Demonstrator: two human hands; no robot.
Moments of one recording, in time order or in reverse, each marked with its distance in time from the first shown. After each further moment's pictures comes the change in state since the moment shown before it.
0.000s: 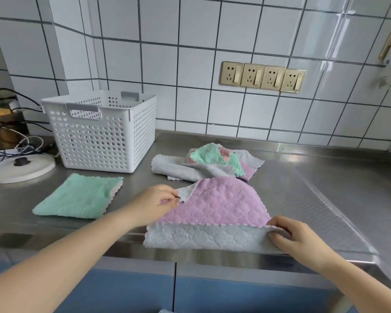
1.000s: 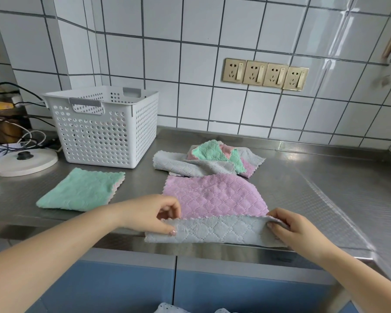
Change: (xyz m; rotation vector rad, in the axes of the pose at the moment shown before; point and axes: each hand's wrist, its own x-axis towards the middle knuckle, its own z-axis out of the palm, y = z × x) left_hand -0.027 0.017 -0.016 -0.128 -0.341 0.029; right_hand 0.007 -0.003 -0.002 -0.012 -0.021 -0.007
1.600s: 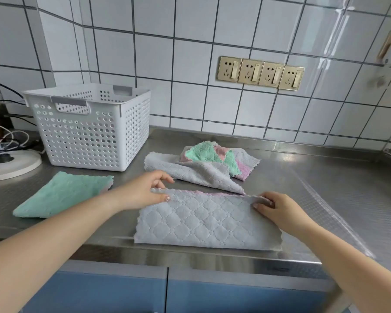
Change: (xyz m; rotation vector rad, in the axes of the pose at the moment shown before) left_hand 0.036 -0.007 -0.023 -0.102 0.293 -0.105; right_hand 0.055 -0.001 -0.005 -0.066 0.081 0.133
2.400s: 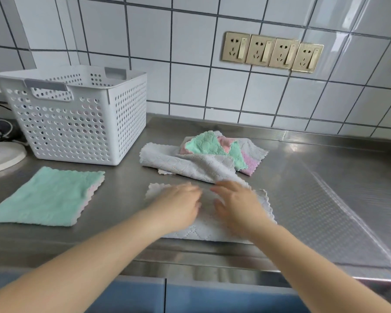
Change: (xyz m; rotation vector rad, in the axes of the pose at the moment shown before) left_hand 0.047 0.015 0.076 0.618 0.052 0.166; right_hand 0.045 -0.051 0.076 -0.319 0.035 -0.327
